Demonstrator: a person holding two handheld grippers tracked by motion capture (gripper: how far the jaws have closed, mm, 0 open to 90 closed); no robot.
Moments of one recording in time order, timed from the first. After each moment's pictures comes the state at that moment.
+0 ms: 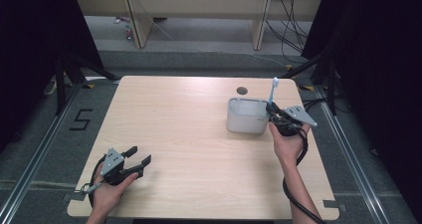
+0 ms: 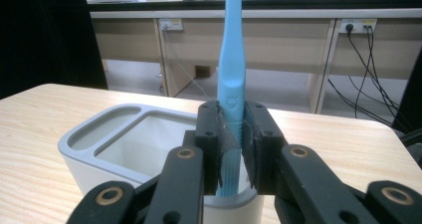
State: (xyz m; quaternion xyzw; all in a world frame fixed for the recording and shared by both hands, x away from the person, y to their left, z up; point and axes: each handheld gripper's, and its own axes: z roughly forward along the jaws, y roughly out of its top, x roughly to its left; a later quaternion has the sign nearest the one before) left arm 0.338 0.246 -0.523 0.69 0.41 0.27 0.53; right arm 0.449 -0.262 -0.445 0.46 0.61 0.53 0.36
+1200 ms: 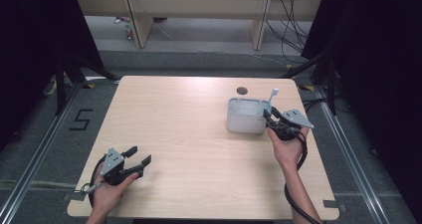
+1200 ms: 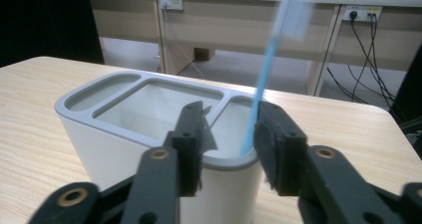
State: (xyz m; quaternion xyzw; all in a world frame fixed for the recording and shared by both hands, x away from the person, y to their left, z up) left arm 0.338 0.246 -0.523 0.69 0.41 0.27 0.53; right arm 0.443 -0.261 -0.454 0.46 0.64 0.50 0.36
